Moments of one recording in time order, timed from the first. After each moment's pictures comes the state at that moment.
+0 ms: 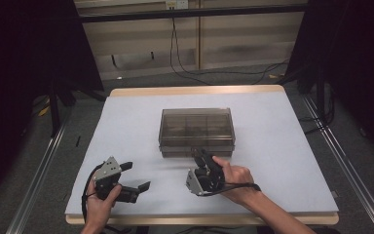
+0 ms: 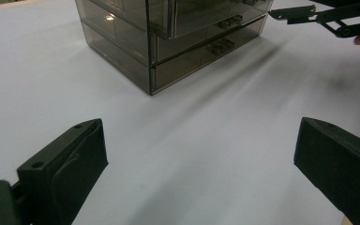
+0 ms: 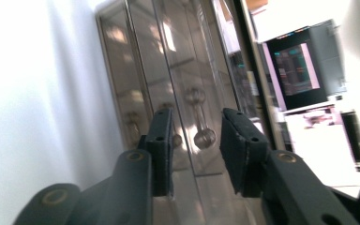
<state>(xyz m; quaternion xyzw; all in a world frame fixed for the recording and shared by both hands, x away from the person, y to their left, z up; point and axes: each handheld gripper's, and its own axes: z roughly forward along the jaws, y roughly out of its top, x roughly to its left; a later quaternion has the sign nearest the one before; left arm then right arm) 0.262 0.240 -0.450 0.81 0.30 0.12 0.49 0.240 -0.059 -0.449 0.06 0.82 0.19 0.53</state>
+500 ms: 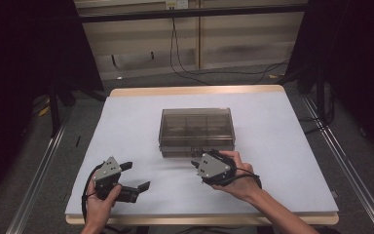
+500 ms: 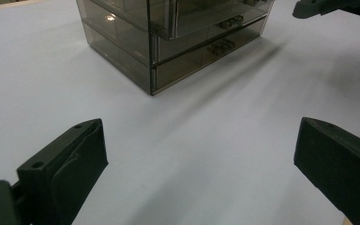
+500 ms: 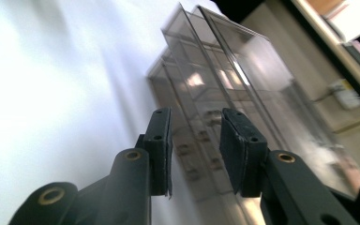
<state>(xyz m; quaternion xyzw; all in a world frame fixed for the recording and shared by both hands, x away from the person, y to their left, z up) 0.262 0.240 -0.450 0.81 0.30 0.12 0.49 0.253 -0.089 -0.421 0.11 0.85 0.36 0.35</state>
